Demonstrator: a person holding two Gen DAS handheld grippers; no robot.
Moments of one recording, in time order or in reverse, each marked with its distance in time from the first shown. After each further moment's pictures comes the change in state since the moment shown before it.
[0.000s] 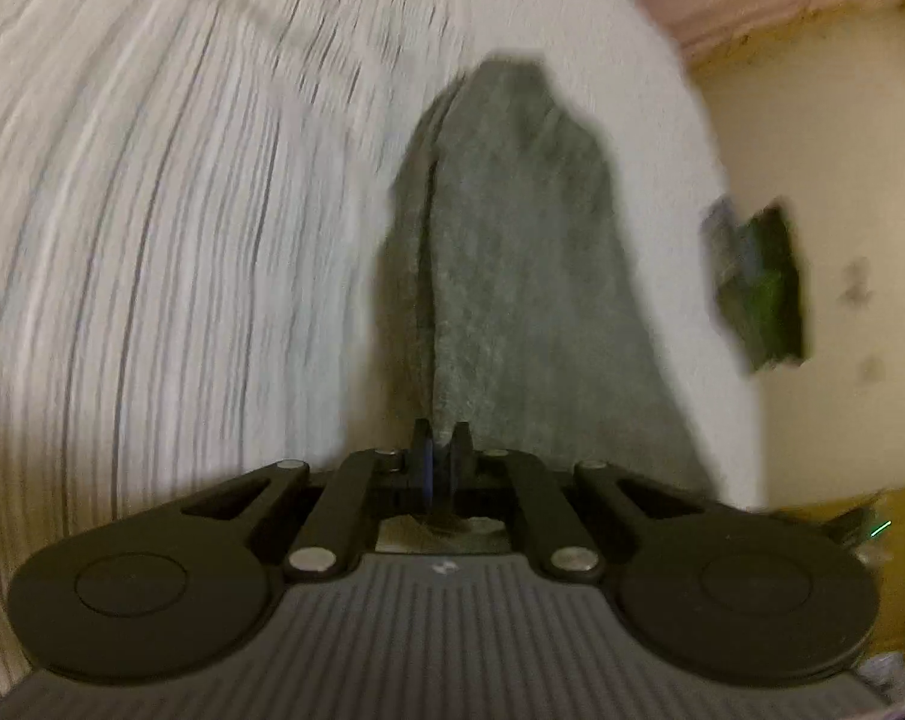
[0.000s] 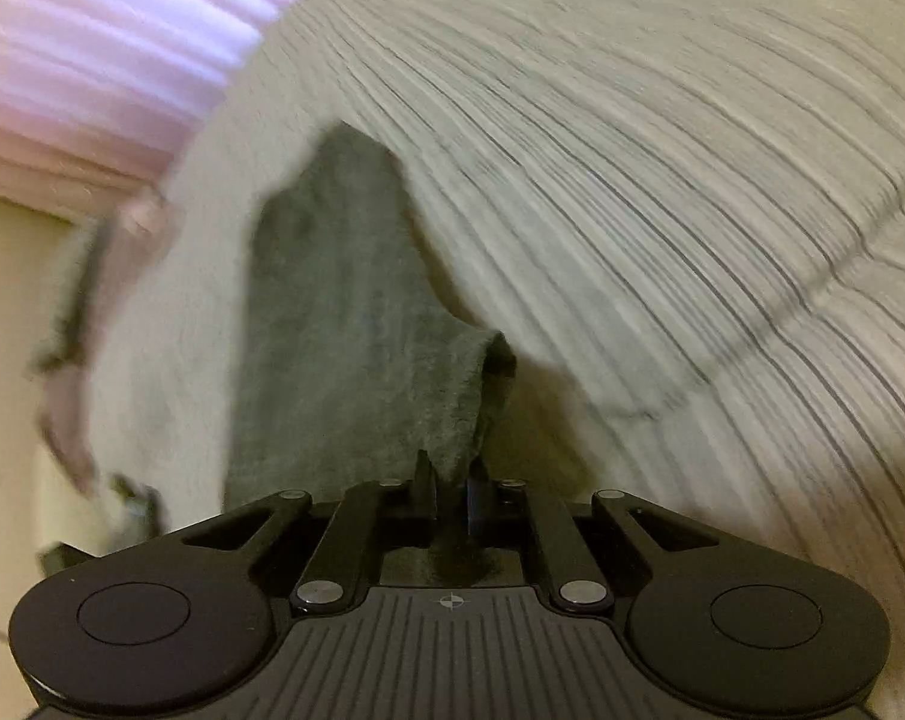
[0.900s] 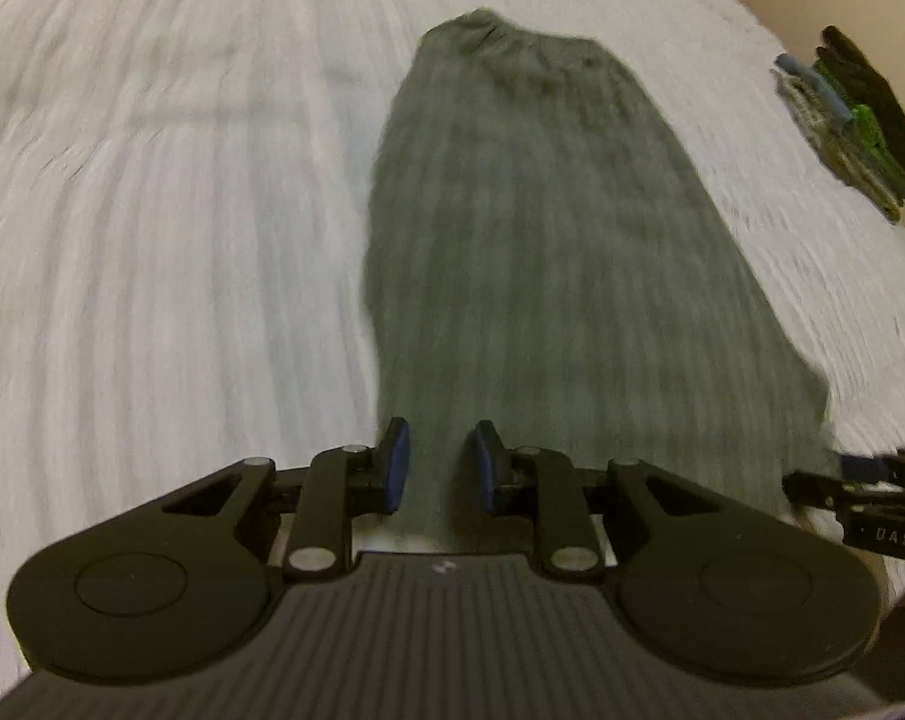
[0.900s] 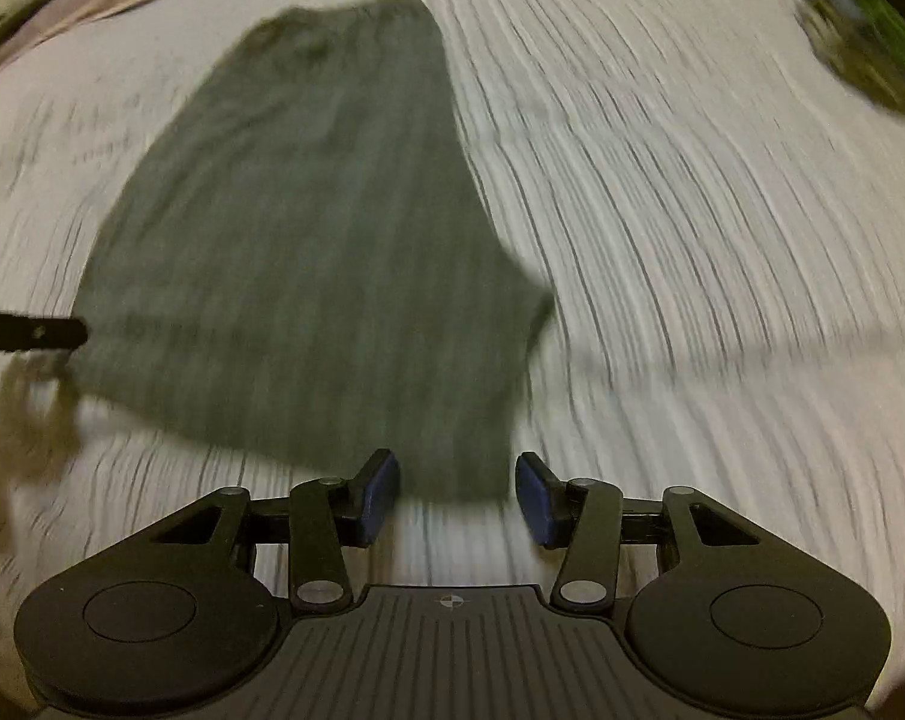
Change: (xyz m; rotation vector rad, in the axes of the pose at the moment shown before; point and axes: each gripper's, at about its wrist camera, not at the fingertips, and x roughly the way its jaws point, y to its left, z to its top) left arm -0.005 -0.067 -0.032 0.333 -0.048 0.358; right arm -0.002 0.049 -0.092 -0.483 -0.044 -0.415
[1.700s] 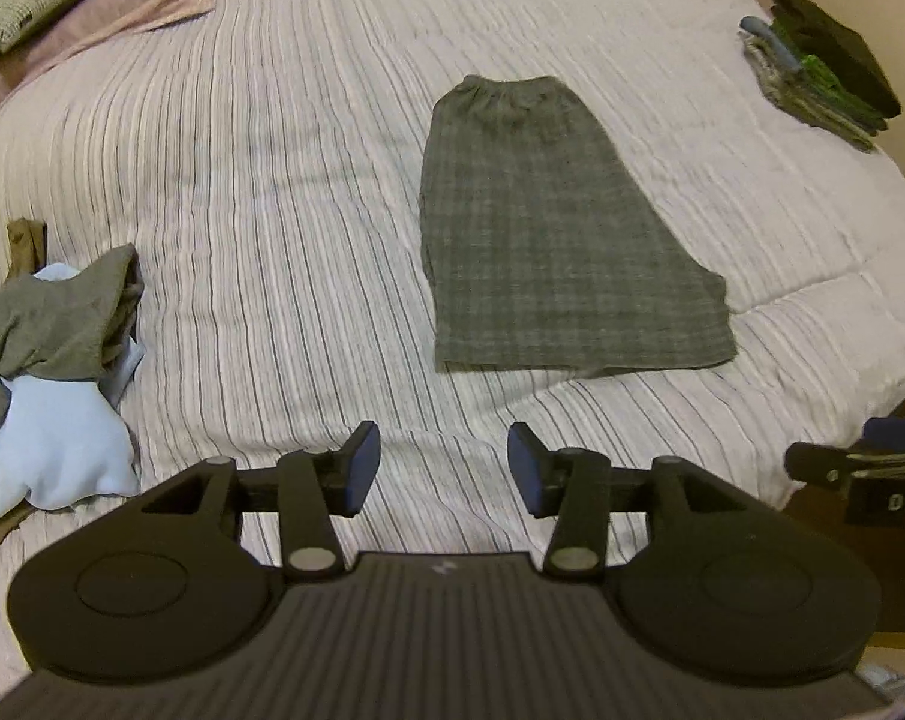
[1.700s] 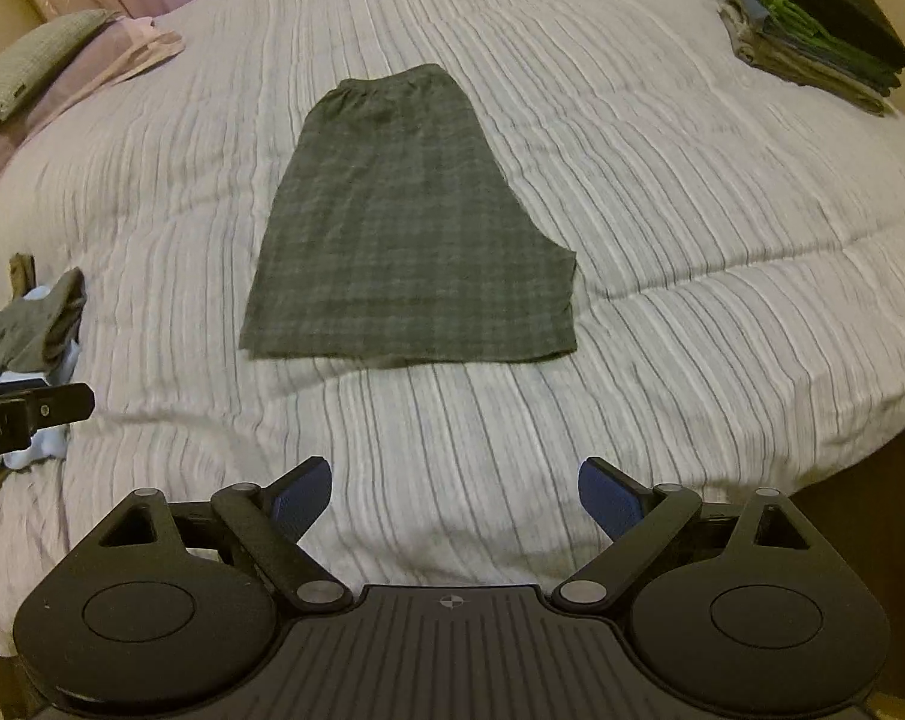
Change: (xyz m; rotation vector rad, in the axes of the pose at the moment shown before) left arm -0.202 -0.055 -0.021 0.140 0.002 0.156; right arm -0.165 0.088 -0.019 0.126 -0.014 0.020
